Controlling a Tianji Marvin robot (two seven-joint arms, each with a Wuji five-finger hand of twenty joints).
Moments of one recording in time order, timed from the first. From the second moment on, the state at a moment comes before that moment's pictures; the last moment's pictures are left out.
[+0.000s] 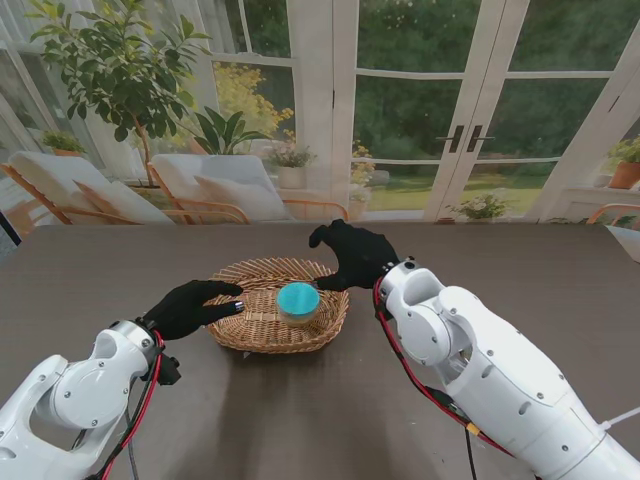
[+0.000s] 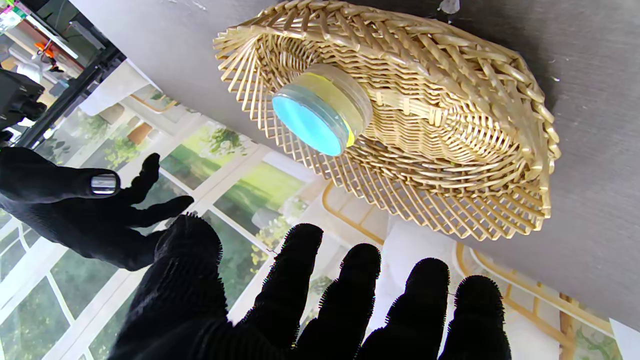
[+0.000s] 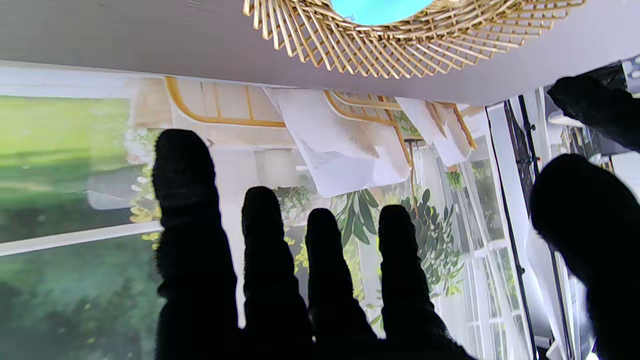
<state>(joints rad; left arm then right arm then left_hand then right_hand) 1.68 -1.06 -1.44 -1.80 0.50 -0.04 -0.24 -1.15 -1.11 0.89 -1.56 -0.81 0.04 0.06 0.86 -0.04 0.00 -0.03 0.63 0.24 0.13 0.33 0.58 0.35 0.06 0.24 0.35 0.43 0.09 0.31 0.12 0.39 0.18 0.57 0.10 -0.64 1.13 -0.21 0.23 -0.04 0.85 0.35 0.32 0.16 0.75 0.36 0.57 0.24 0.32 0.30 0.77 0.34 0.83 0.44</state>
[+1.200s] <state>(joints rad) 1.60 -1.11 -1.34 -1.64 0.44 -0.30 0.06 -1.60 -1.13 1.34 -1.73 -0.50 -0.21 -0.11 0.88 -0.12 0.00 -0.03 0.56 0.24 0.13 0.35 0.60 0.36 0.07 0.27 0.35 0.43 0.11 0.33 0.15 0.41 0.21 0.60 0.29 -0.69 1.14 -0.18 0.48 -0.03 0.87 0.35 0.64 0.09 0.66 0.36 0.76 0.23 0.32 0.30 0.78 0.34 0.89 0.40</state>
